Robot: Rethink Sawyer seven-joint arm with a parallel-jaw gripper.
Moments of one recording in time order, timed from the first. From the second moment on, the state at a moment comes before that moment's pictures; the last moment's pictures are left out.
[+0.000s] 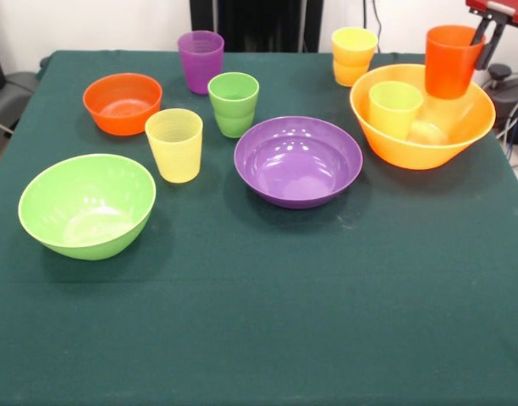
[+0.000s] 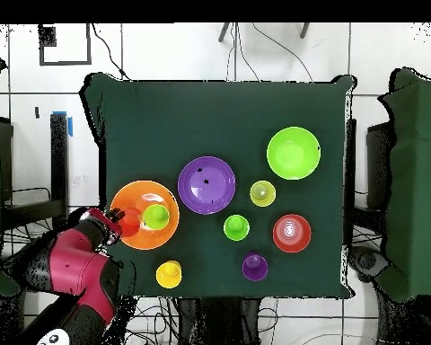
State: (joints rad) arm 0.78 -0.44 -0.57 1.79 0.67 0.20 2.33
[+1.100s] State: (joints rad) arm 0.78 -0.45 -0.57 1.79 0.68 0.20 2.33
